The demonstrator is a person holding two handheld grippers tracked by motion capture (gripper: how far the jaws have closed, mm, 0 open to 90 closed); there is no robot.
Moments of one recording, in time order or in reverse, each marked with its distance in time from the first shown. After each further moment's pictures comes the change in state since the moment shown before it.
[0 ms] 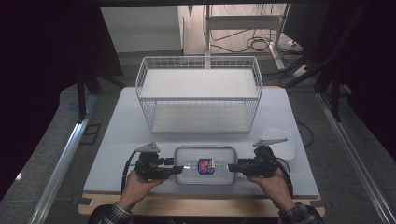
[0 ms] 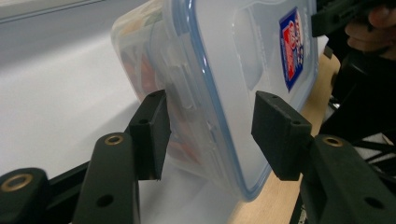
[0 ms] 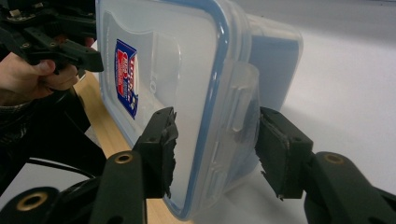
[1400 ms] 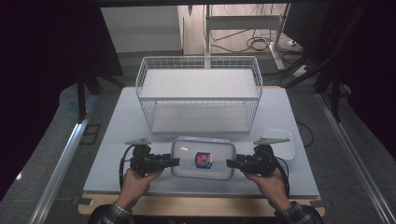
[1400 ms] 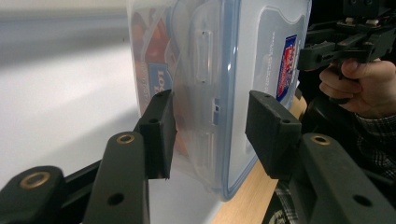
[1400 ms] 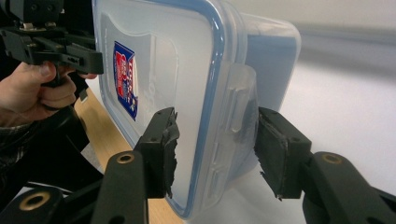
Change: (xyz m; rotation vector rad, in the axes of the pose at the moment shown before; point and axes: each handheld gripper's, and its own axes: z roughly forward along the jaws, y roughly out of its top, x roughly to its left) left arm 0.013 0.011 -0.017 -0.095 -0.079 -0.162; right arm 0.013 0.008 -0.003 -0.099 -0.020 -0.009
